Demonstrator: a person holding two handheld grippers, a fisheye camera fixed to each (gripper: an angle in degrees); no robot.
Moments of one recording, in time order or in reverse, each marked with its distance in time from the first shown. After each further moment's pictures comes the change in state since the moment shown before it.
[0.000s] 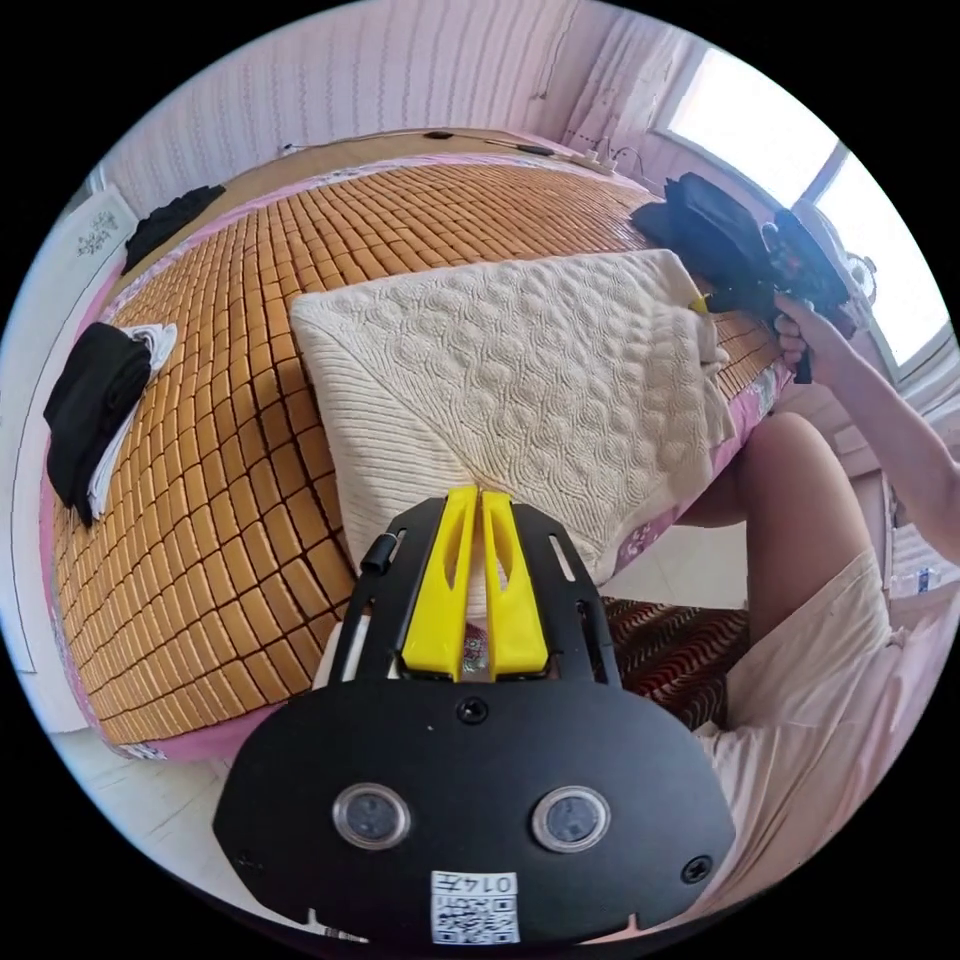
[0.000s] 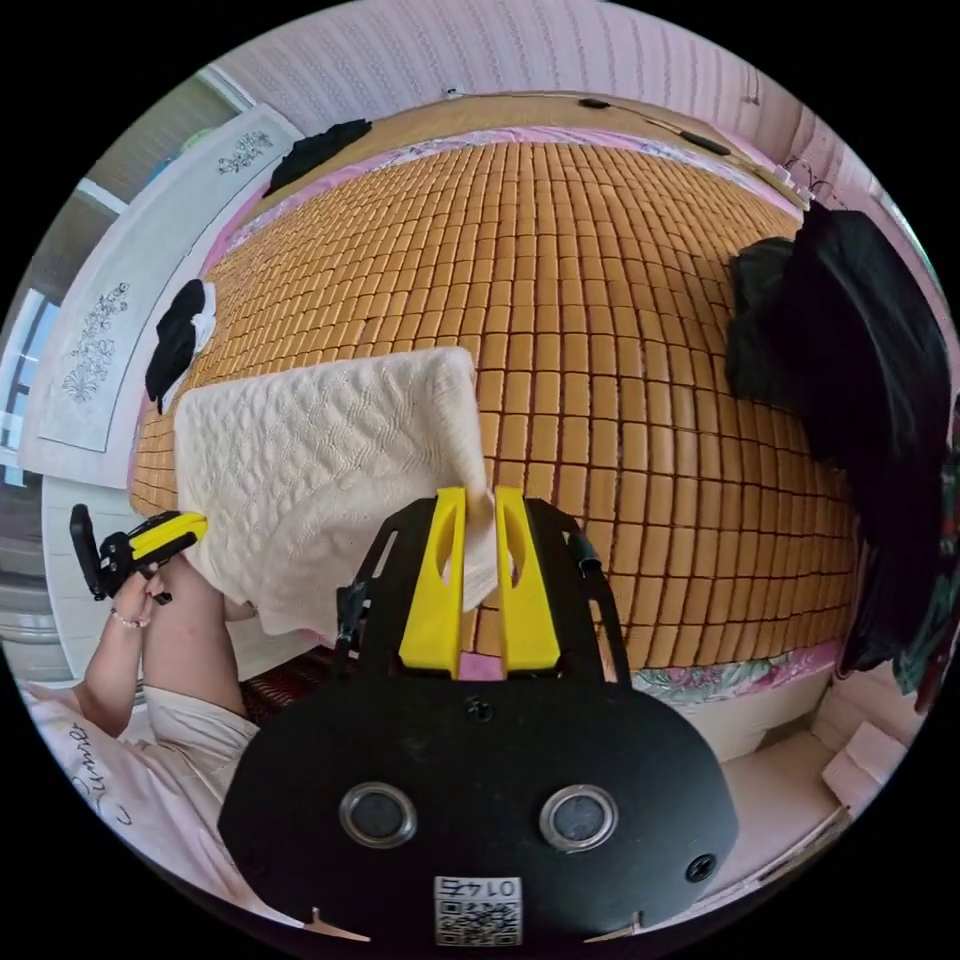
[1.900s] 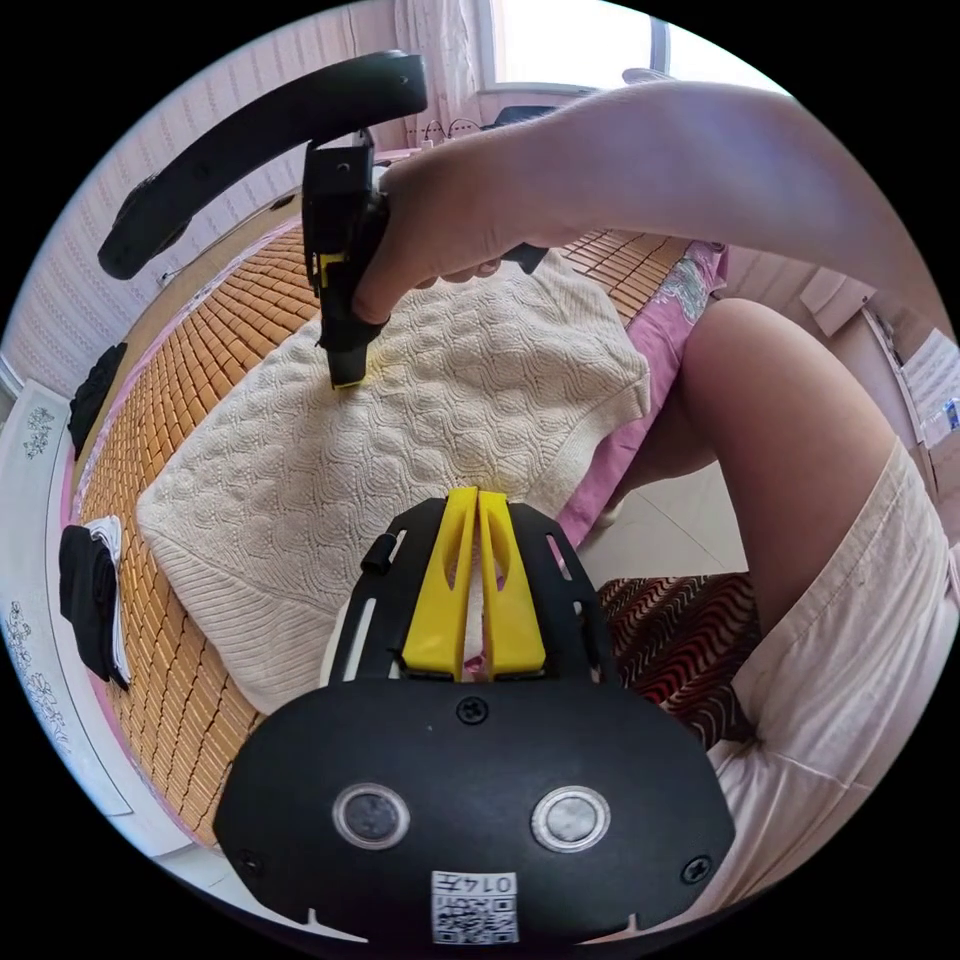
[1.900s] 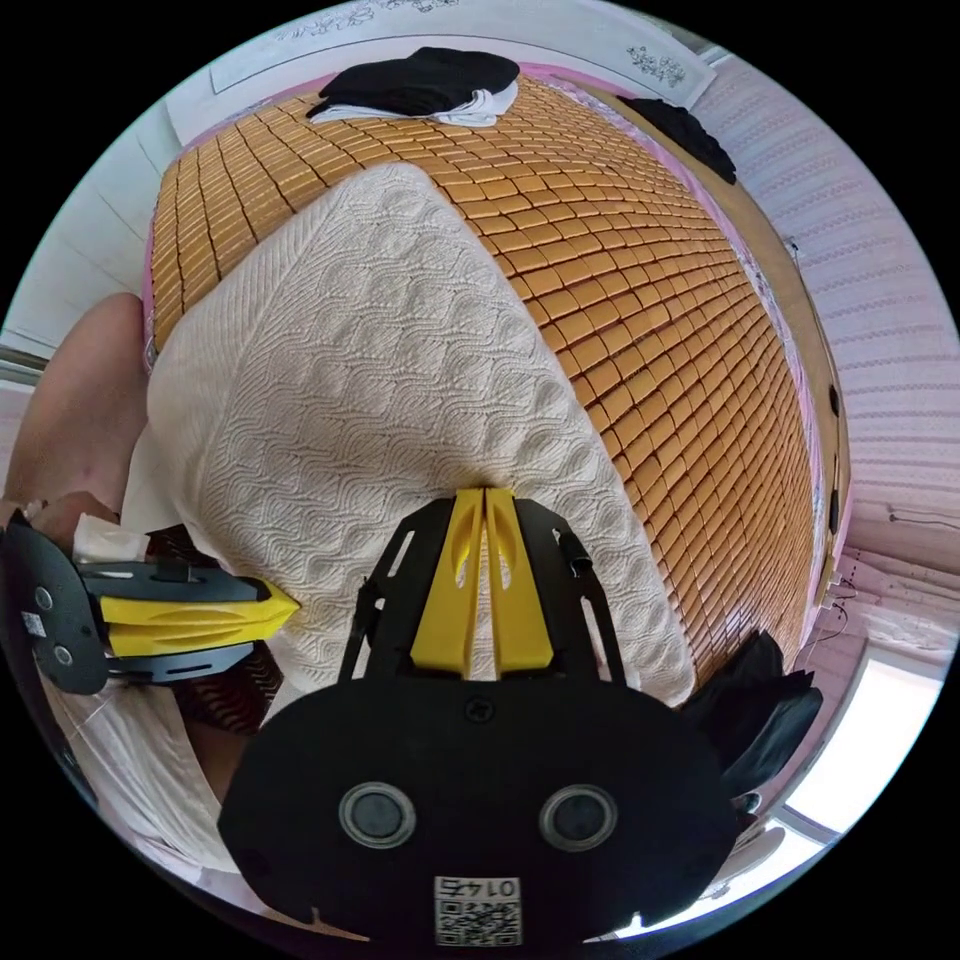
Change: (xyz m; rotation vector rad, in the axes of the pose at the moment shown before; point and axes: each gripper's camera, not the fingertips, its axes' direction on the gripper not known) left arm 0.263 0.004 0.055 0.033 -0.090 0.403; right arm -0.493 -0.082 0.088 -0.121 0.281 -0.862
